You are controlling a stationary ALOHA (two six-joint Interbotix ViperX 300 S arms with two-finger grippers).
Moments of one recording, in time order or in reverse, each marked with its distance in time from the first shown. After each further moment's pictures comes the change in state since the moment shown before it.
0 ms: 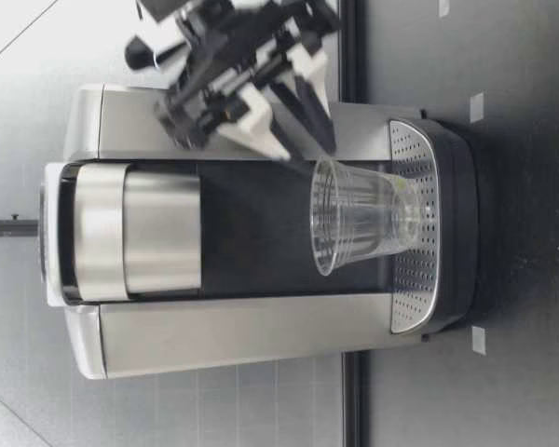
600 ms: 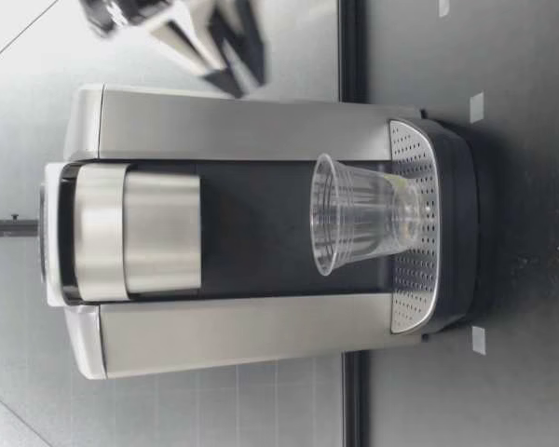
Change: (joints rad) left arm 0.003 0.006 -0.002 -0.074 -0.110 0.002; right arm 0.048 -0.333 0.192 -0.383 -0.098 -0.031
